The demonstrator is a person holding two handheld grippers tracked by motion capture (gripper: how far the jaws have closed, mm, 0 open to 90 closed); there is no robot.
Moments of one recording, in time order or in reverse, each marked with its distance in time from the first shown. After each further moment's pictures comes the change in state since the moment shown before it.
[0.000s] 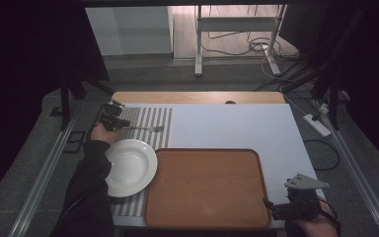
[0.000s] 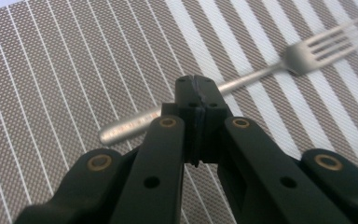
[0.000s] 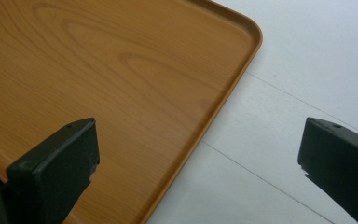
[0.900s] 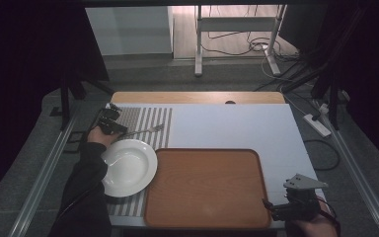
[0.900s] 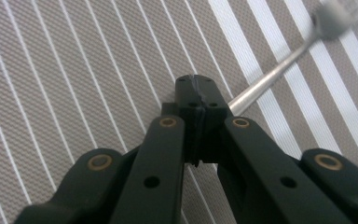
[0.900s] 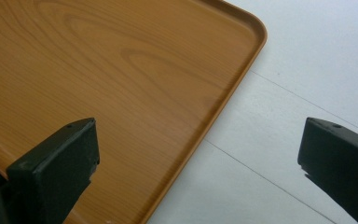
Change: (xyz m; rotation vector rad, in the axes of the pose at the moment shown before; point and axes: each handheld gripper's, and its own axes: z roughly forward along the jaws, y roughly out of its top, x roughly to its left) left arm 0.008 -0.018 0.004 0.104 -0.049 -0.007; right arm 0.001 0.000 0.001 0.015 0.008 -0.010
